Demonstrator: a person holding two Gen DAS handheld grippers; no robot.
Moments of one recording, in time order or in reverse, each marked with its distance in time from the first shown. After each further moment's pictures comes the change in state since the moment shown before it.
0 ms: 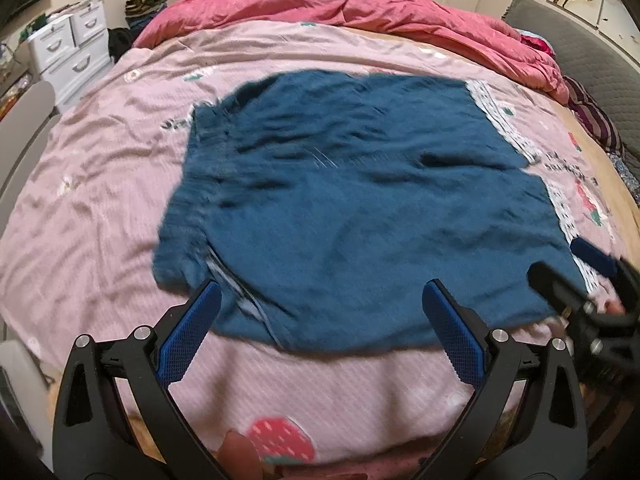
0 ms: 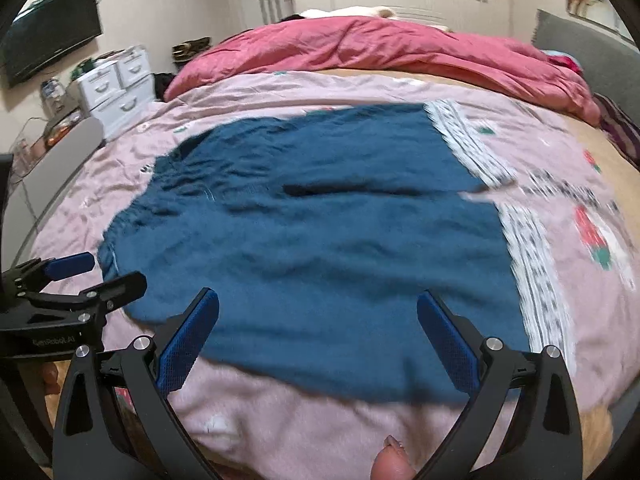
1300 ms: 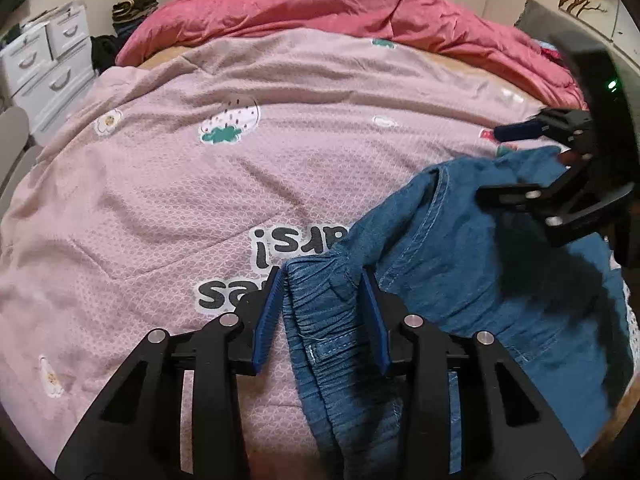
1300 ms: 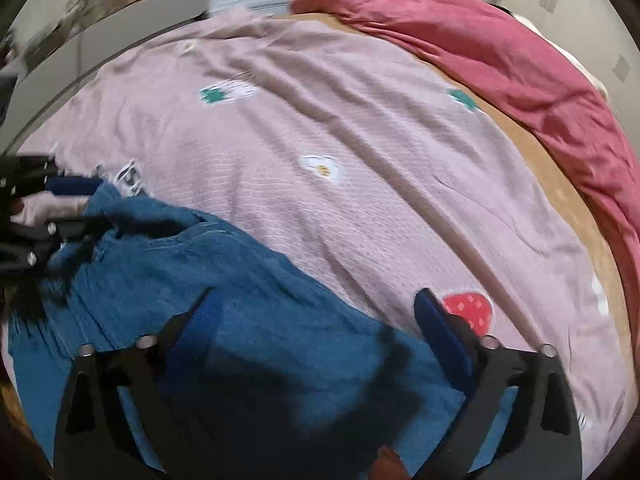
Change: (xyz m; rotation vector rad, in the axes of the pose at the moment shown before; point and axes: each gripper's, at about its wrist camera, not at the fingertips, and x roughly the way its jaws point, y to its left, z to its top) left arm 0.117 0.130 0.144 0.025 -0.015 -0.044; right arm 0.253 0.085 0.222 -0.678 0.235 0.238
